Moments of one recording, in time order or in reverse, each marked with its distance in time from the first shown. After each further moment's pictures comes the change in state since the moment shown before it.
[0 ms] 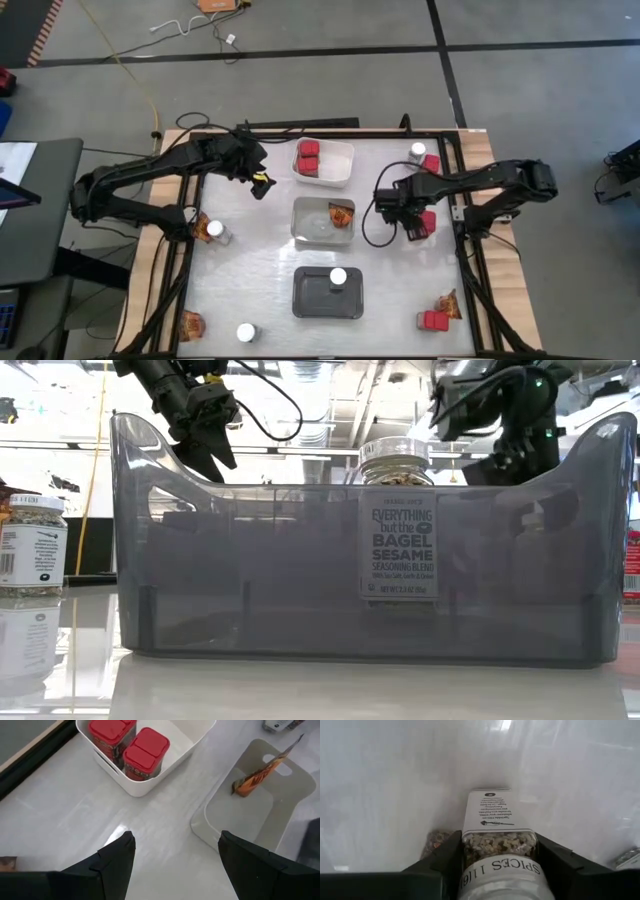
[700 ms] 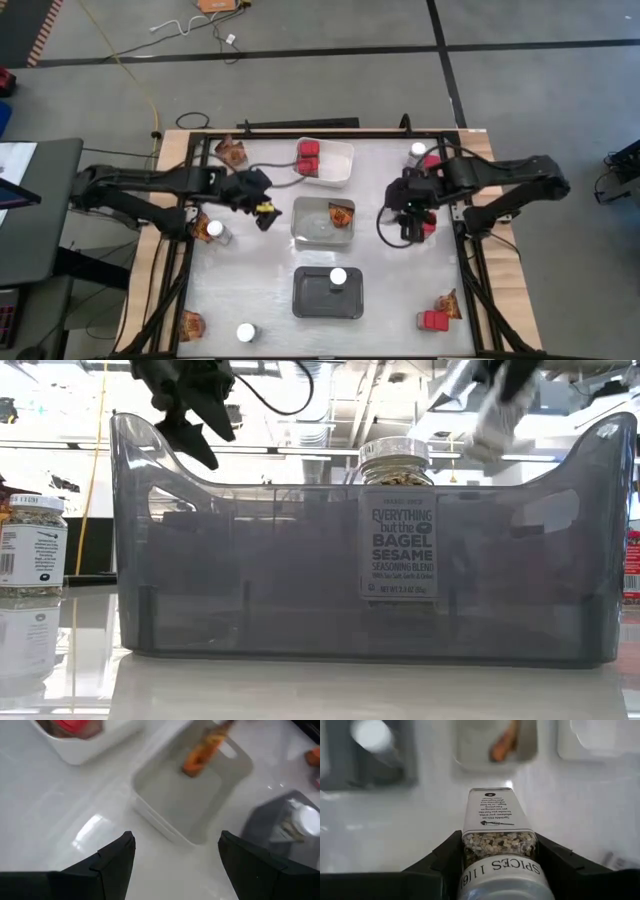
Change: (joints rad) left arm -0.403 0.000 0.000 0.000 -0.164 -0.409; right arm 0.207 -0.099 0.521 -0.201 -0.003 0.485
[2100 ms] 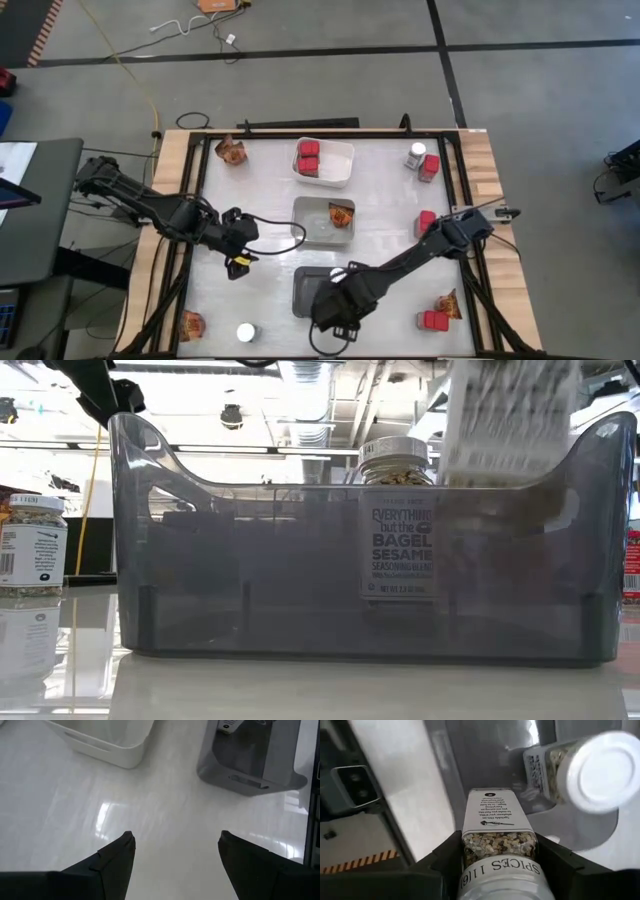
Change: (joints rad) left arm -0.451 -0.001 0.000 -0.187 -0.081 -0.016; right arm 0.368 0.979 0.855 -0.179 -0.136 0.534
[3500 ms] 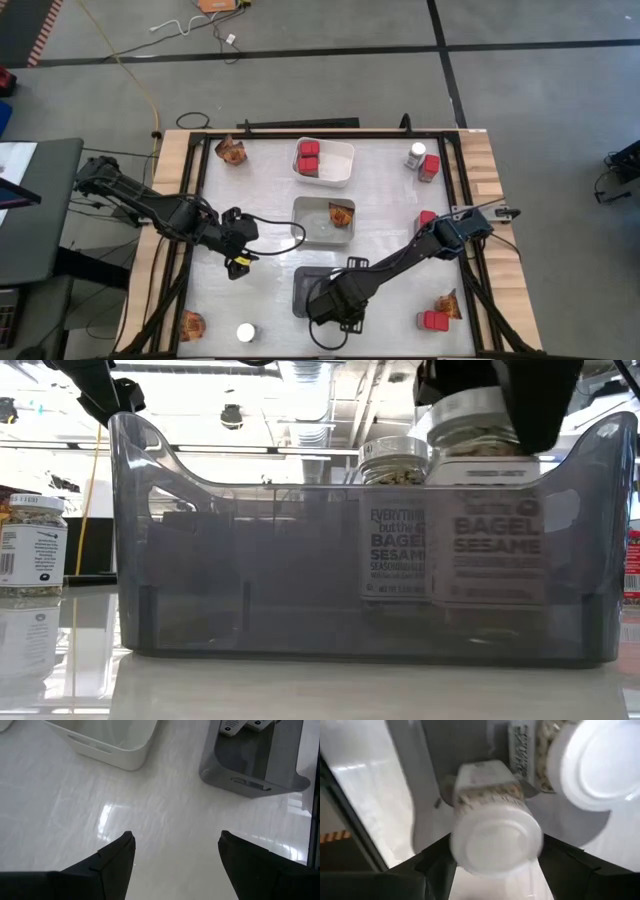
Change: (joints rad) left arm -0.006 0.000 0.000 0.000 -0.020 -0.003; right arm -0.020 0.034 -0.050 -0.068 -0.024 -0.127
